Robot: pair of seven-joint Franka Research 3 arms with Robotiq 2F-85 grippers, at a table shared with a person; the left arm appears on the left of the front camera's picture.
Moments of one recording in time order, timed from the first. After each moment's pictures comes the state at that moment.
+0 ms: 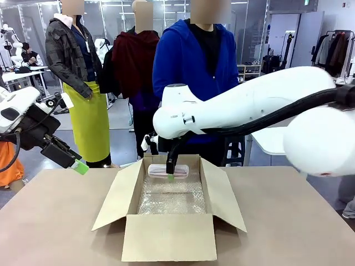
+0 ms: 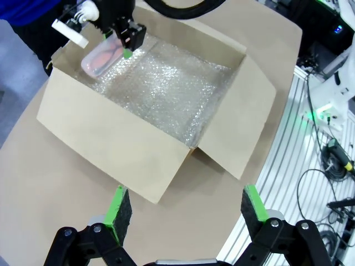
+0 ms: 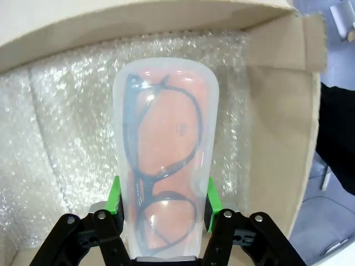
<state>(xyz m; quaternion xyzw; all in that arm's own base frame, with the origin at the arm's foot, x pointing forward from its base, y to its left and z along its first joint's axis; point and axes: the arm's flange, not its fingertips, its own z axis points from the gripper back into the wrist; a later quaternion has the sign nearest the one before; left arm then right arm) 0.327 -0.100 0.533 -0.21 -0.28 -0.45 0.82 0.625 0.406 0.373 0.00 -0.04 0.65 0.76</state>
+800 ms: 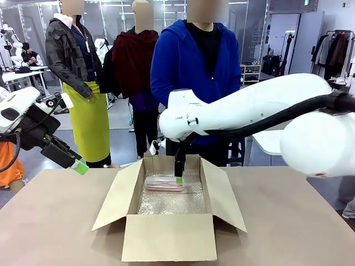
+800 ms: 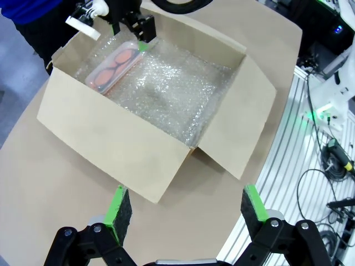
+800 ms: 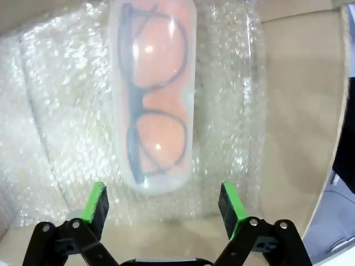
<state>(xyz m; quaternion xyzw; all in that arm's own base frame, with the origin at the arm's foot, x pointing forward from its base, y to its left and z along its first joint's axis) 0.327 -0.099 0.533 -0.21 -0.28 -0.45 0.82 0.633 0.368 0.367 0.00 0.00 0.65 0.76</state>
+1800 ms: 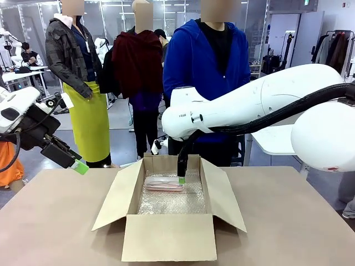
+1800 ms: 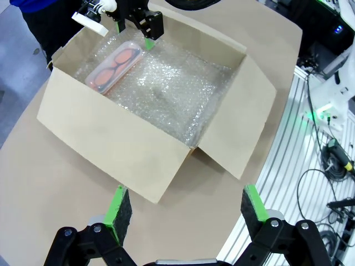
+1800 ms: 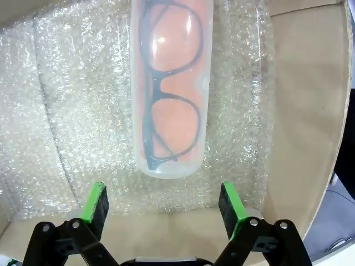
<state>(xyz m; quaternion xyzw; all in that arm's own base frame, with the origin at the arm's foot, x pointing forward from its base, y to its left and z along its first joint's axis) 0.327 -0.099 0.533 -0.21 -0.28 -0.45 0.82 0.623 0.364 0.371 0.00 0.00 0.65 0.76</state>
